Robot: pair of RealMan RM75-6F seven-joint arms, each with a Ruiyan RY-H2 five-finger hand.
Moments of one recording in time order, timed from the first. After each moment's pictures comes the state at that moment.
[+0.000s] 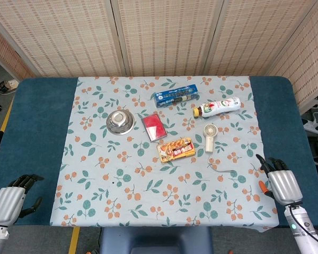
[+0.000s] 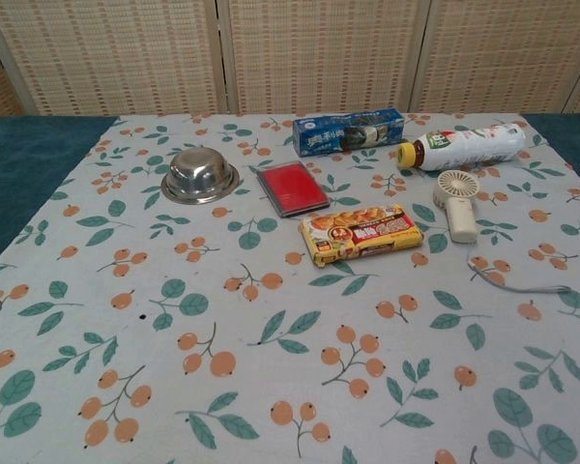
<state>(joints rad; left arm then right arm) -0.09 -1.08 0.03 -1.72 1.56 1.44 0.07 0.16 -1.25 0.01 -1.46 -1.48 1.32 -0.12</state>
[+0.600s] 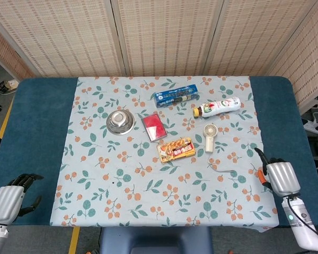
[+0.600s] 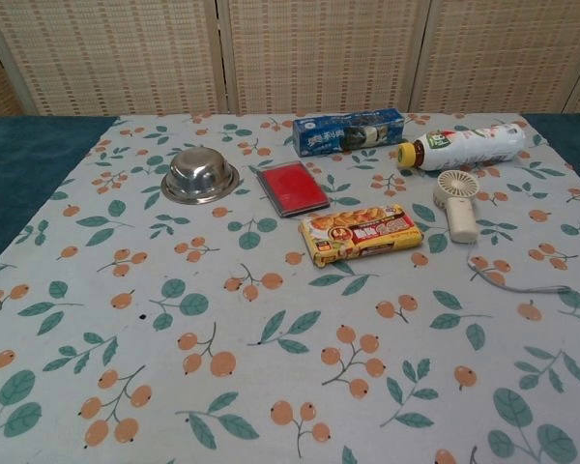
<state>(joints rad) -0.10 -1.08 0.02 -1.71 1.54 1.43 0.03 0.22 -1.28 0.06 -1.40 -1.46 1.27 -0.10</state>
